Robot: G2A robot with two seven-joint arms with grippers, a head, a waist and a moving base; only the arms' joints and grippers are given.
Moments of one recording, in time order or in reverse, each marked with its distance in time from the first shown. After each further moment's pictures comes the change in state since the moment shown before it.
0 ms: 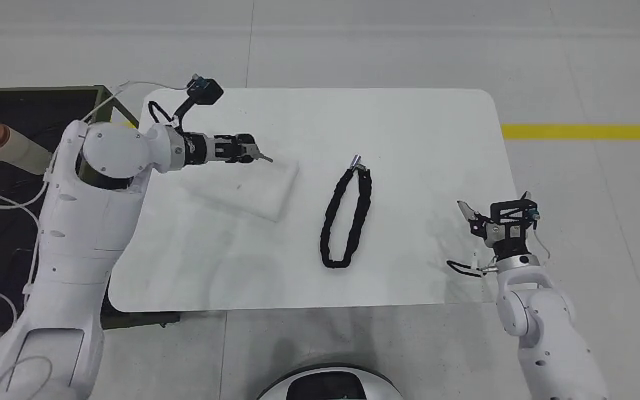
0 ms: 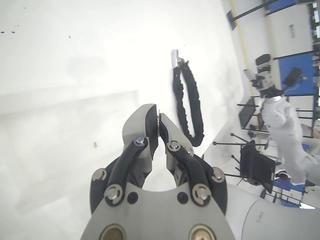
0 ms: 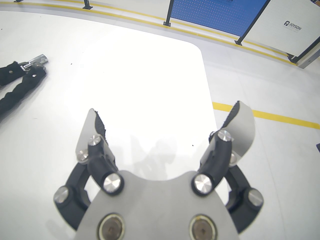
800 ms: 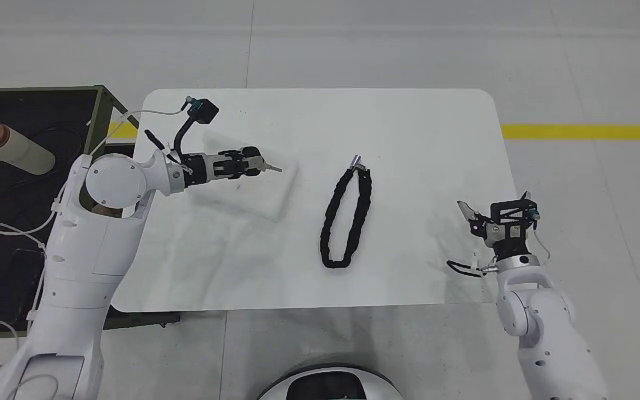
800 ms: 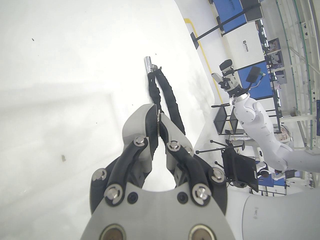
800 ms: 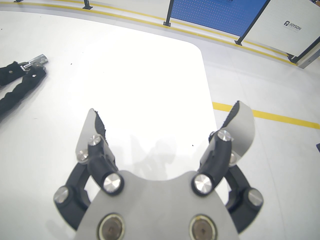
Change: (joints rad) left arm 0.110 0.002 -0.031 -0.024 -0.109 -0.104 0.076; right arm 0.000 0.000 0.000 0.000 0.000 0.000 0.000
